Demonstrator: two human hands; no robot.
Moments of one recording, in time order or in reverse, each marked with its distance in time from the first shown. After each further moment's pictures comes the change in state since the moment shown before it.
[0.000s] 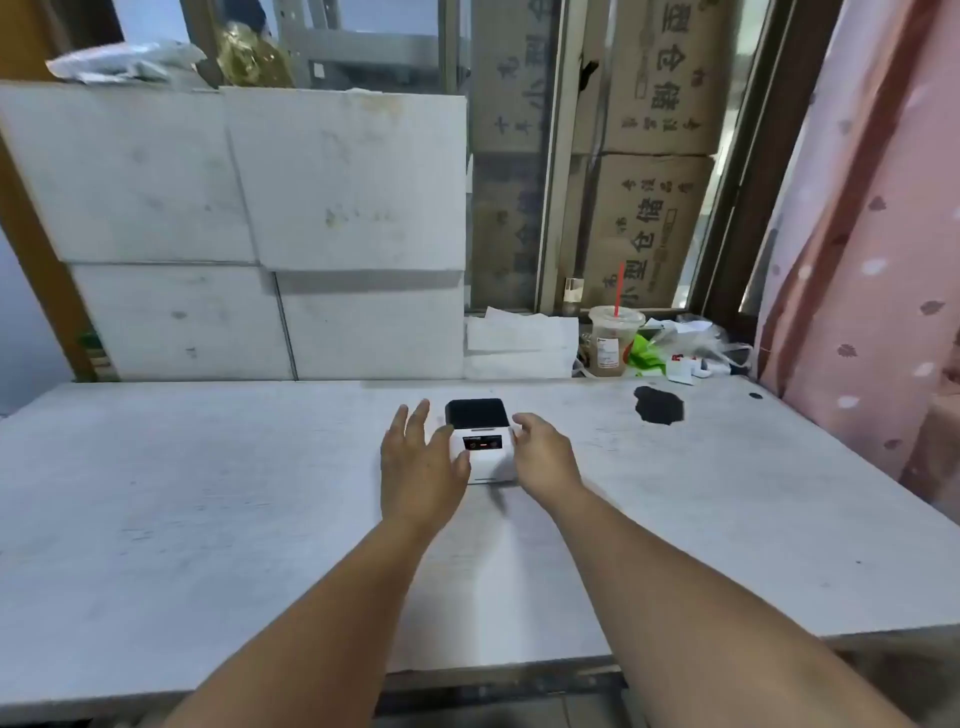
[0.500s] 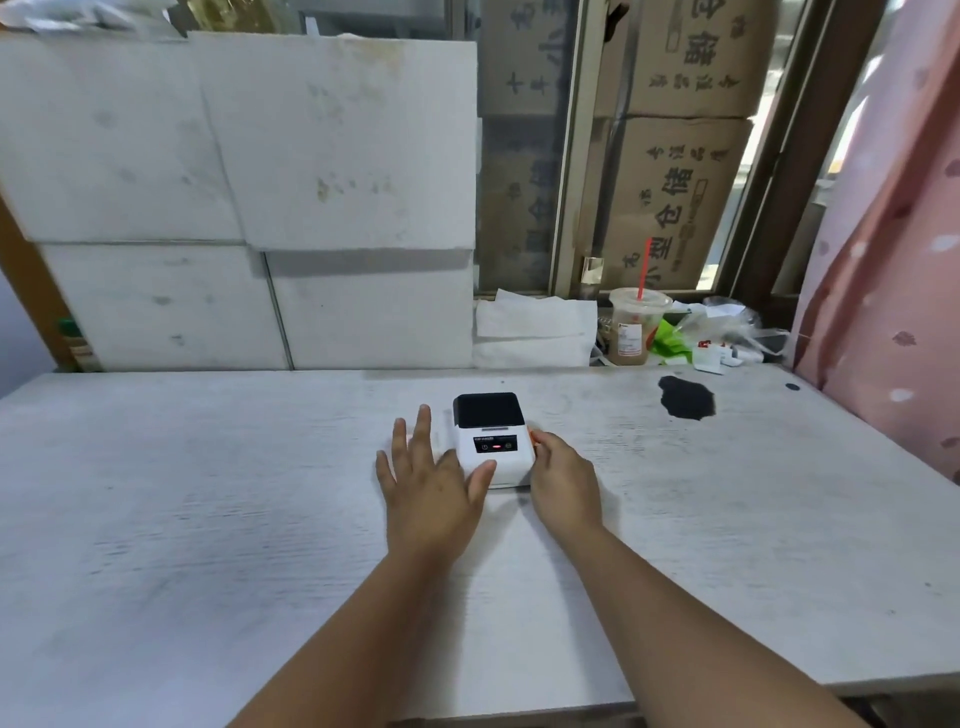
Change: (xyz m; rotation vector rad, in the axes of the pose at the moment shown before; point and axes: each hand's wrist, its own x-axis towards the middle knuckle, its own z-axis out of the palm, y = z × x) left_hand -0.003 -0.006 0.022 0.154 -0.092 -0.097; right_hand 0.019 0.038 0.031 0.028 0.142 0.020
